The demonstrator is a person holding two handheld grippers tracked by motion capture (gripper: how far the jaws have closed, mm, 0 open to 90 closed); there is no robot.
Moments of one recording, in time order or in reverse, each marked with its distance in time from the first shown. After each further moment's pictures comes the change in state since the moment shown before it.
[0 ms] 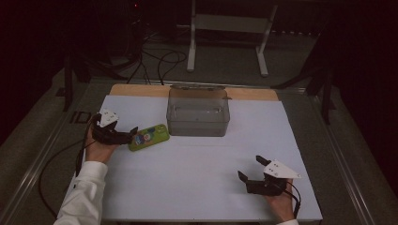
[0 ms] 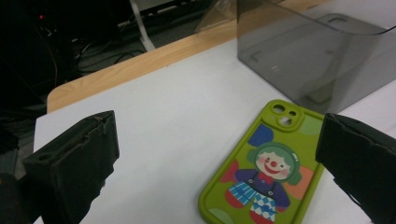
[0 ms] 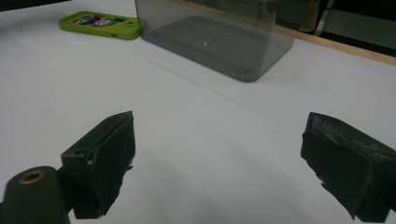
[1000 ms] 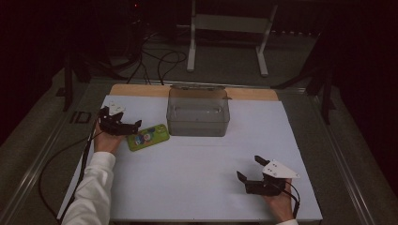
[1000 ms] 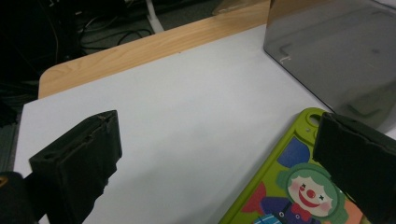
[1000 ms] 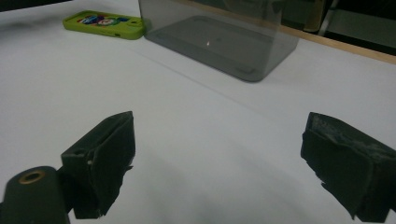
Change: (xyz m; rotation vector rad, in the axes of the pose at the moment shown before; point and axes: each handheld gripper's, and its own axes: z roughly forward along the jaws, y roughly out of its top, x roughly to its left) left arm 0.011 0.008 0.042 0.077 0.028 -0.069; right arm 0.002 0.000 0.002 0.000 0.012 -0.004
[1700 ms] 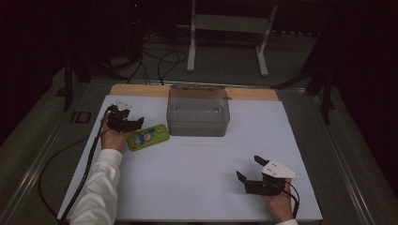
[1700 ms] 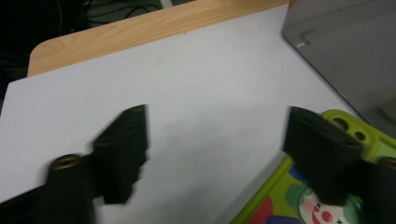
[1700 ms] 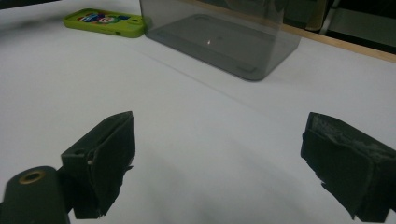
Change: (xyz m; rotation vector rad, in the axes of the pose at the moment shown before) left arm -0.007 0.006 0.026 0.090 0.036 -0.048; right arm 0.000 0.000 0.001 0.008 0.003 -0.003
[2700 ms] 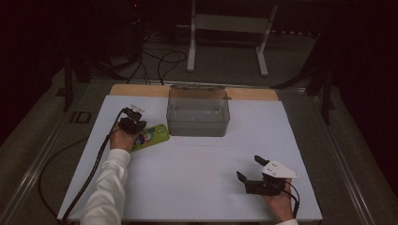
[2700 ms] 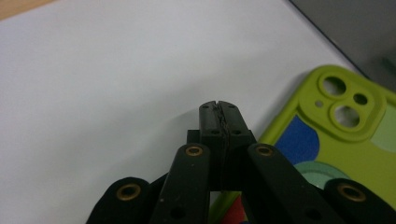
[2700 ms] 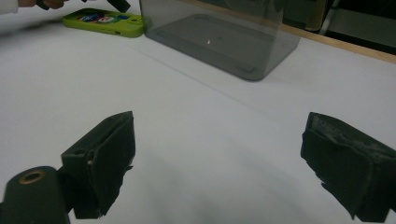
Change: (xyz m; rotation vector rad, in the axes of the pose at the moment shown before) left arm -0.019 -0.005 0.038 0.175 -0.083 0.083; right arm 0.000 0.000 0.000 0.002 -0.002 -0.003
